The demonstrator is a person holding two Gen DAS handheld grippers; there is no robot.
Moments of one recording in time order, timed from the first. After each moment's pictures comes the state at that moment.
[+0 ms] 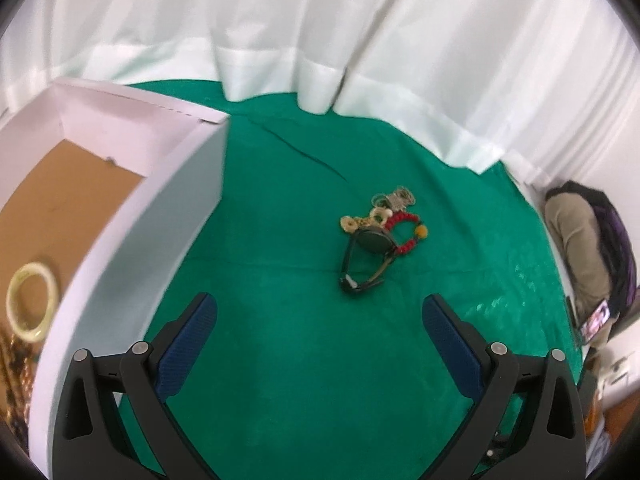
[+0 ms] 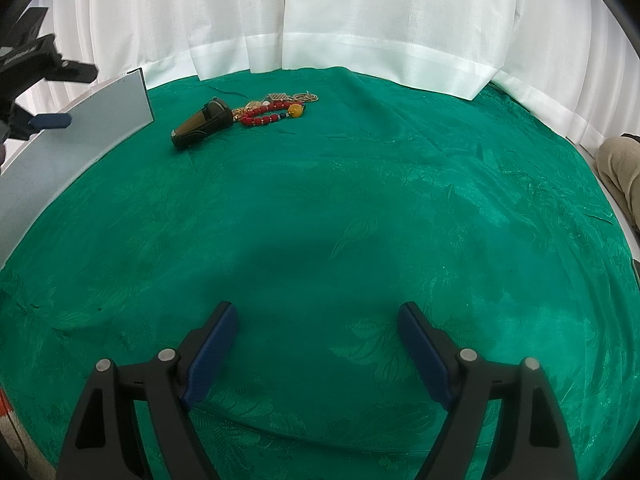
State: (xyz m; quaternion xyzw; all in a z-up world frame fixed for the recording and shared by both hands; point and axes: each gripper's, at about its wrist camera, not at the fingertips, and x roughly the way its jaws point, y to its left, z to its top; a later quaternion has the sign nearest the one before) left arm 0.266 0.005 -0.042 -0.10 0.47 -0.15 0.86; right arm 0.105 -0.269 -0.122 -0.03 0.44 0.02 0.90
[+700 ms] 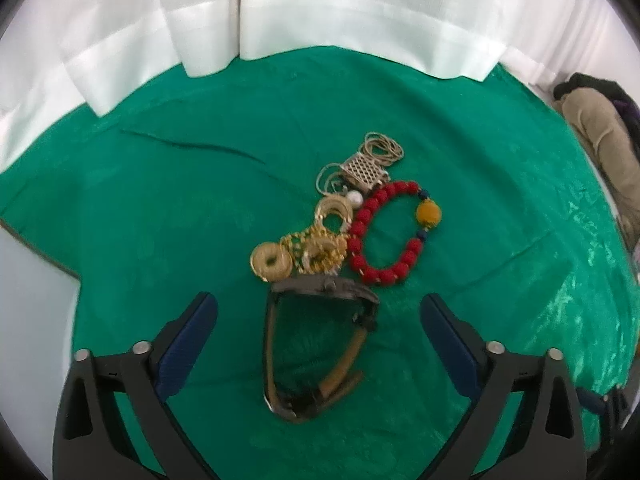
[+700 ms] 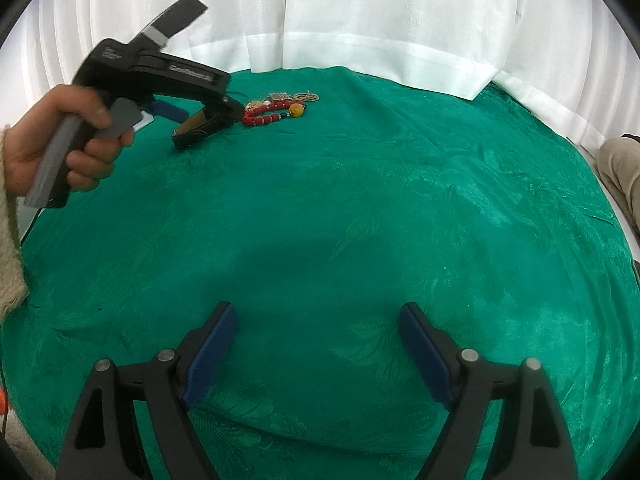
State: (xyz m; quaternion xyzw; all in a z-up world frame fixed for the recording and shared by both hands) left arm 0.355 -0.114 -0.111 0.06 0.51 -0.20 0.83; right arm 0.105 -0.270 -0.123 -0.03 0.44 0.02 0.90
